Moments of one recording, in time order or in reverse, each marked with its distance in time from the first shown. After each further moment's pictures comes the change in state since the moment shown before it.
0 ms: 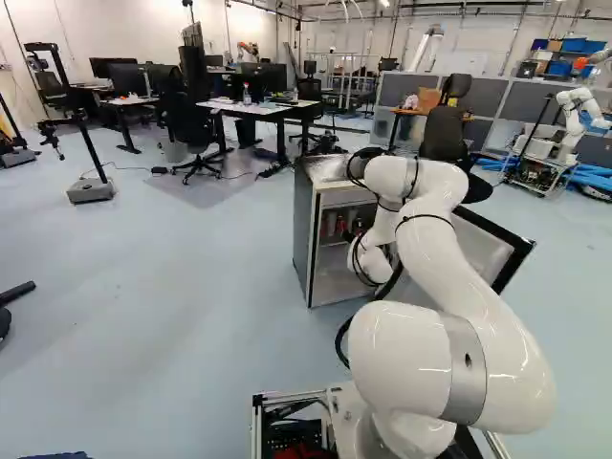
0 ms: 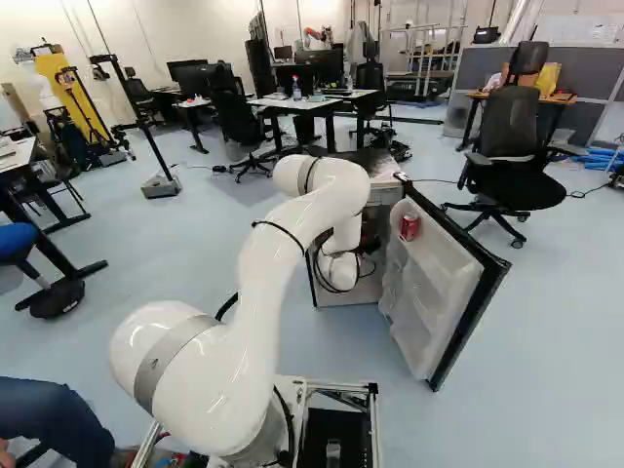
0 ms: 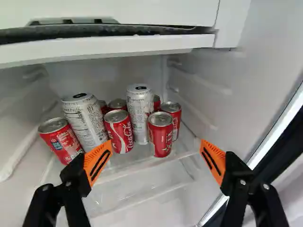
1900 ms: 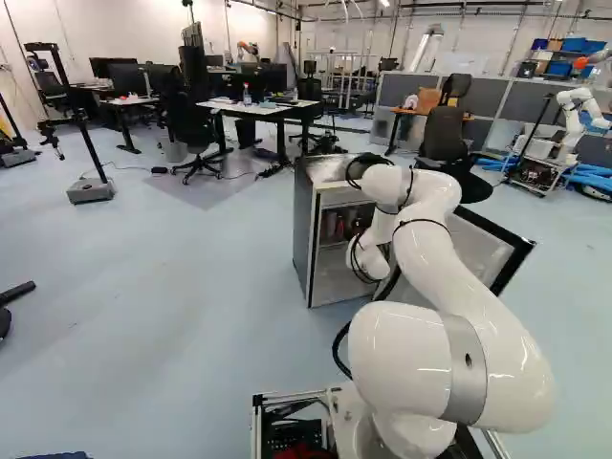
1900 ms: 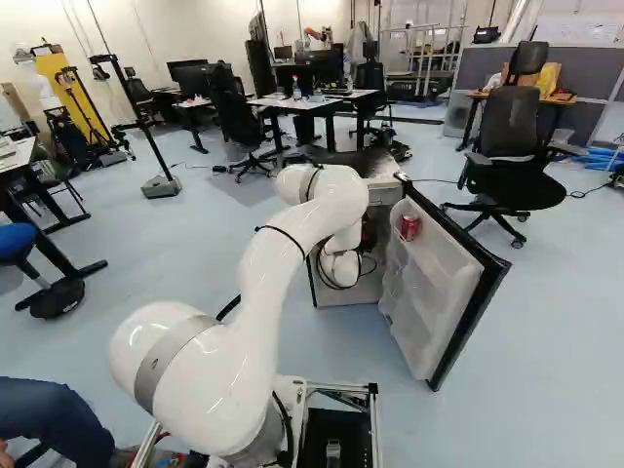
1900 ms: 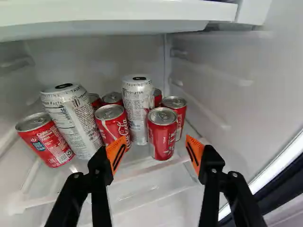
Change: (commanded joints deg) arm 0.3 -3.5 -6.5 0.0 -4.5 0.0
